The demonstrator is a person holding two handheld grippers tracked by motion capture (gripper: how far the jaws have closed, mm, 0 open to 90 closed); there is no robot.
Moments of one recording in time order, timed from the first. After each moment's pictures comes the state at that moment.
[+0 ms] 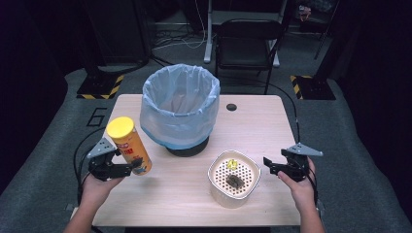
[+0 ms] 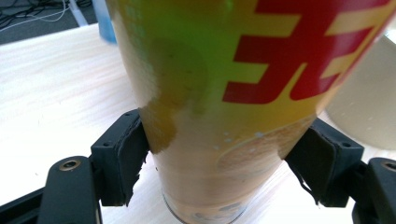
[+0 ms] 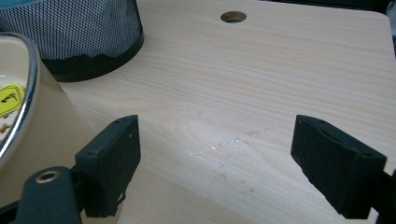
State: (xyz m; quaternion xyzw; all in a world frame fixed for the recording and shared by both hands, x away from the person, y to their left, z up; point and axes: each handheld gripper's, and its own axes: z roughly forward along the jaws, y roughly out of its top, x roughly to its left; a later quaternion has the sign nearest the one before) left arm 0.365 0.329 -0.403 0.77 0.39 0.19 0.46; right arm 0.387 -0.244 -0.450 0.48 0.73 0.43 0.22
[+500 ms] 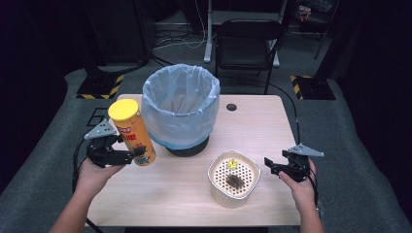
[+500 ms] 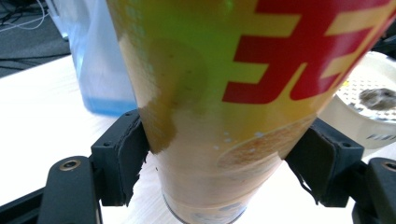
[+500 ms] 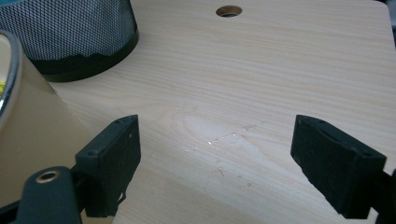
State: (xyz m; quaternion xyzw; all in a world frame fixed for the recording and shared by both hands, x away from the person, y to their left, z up) left arm 0.370 0.309 -0.339 0.79 0.37 0.17 0.46; right arm 0.388 -0.249 -0.456 0.49 0.73 0.43 0.22
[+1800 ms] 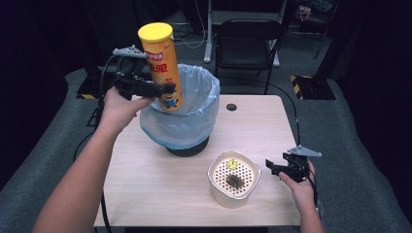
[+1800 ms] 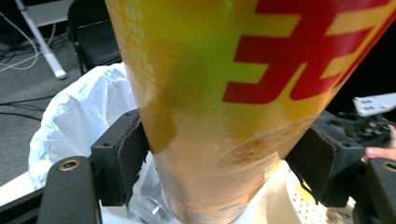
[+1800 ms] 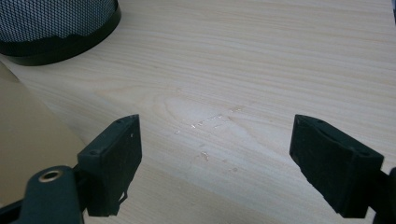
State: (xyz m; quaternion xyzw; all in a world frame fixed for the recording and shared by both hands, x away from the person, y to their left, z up) left arm 0.460 0.220 -0.197 0.79 0.35 0.18 0.47; right arm 0.396 -0.256 -0.474 0.51 0.73 0.41 0.21
